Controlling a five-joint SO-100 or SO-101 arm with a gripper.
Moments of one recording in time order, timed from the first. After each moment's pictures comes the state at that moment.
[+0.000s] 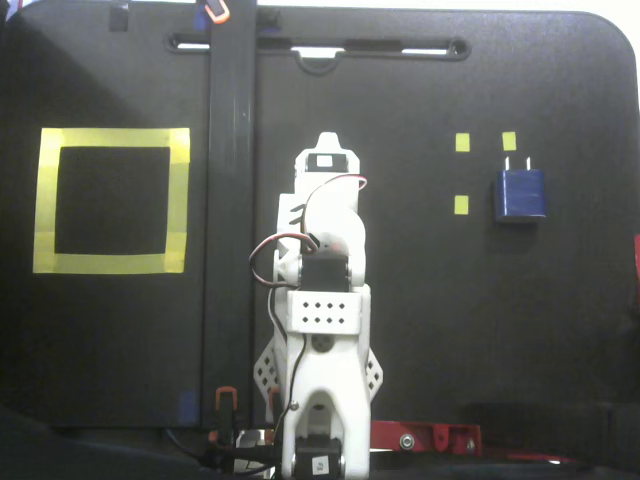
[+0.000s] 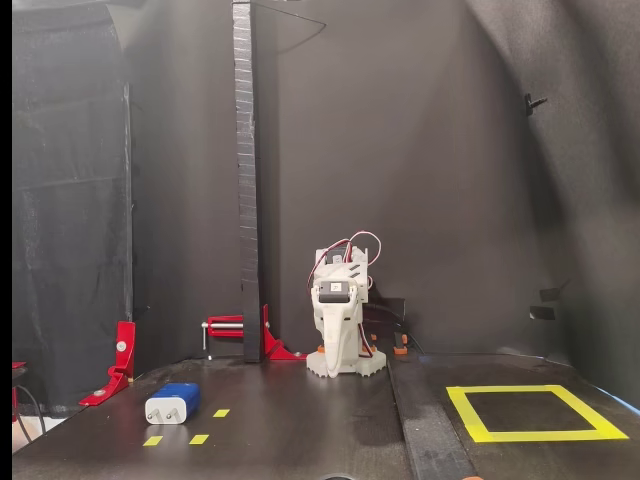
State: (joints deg) arm -0.3 189.3 179.6 43.5 -2.7
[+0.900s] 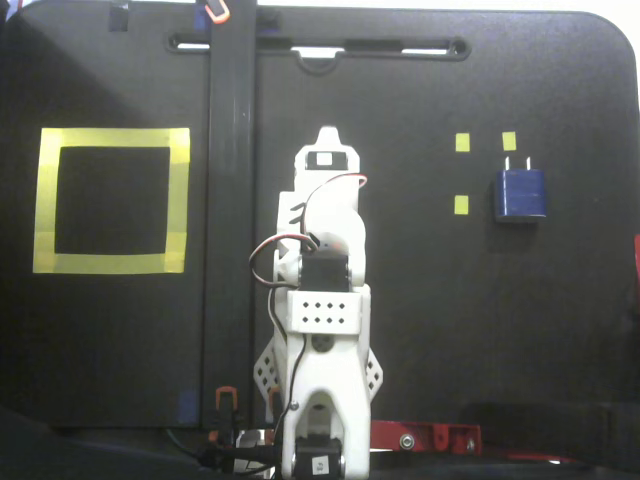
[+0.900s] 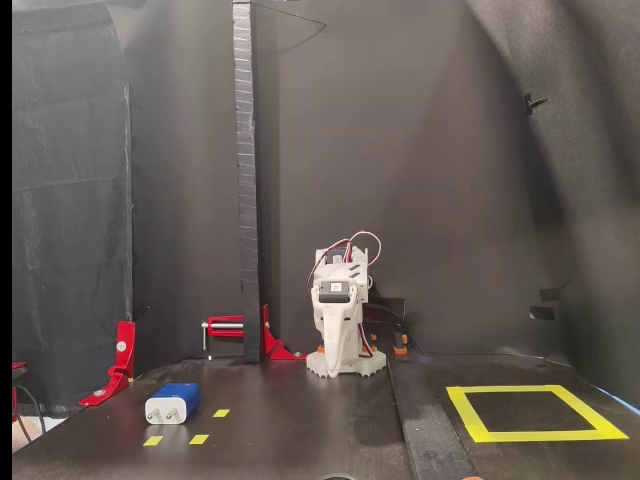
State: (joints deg) arm -0.3 189.3 179.6 37.3 -3.3
